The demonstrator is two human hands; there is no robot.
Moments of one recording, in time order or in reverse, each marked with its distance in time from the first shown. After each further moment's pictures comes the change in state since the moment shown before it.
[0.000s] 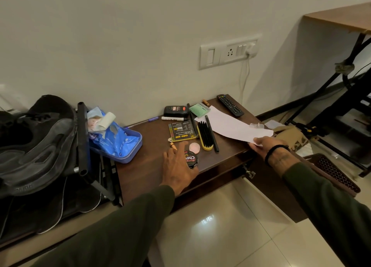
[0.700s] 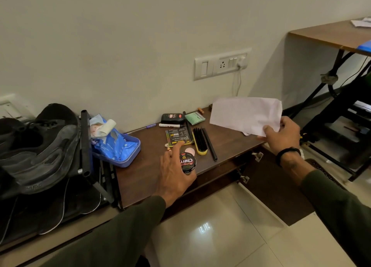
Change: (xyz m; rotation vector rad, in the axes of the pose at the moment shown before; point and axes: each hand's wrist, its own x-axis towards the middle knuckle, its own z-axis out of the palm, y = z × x) left_hand -0.029 0.008 -0.014 -0.152 0.170 0.149; right_hand -0.061 -0.033 -0.045 -0.449 0.062 -0.877
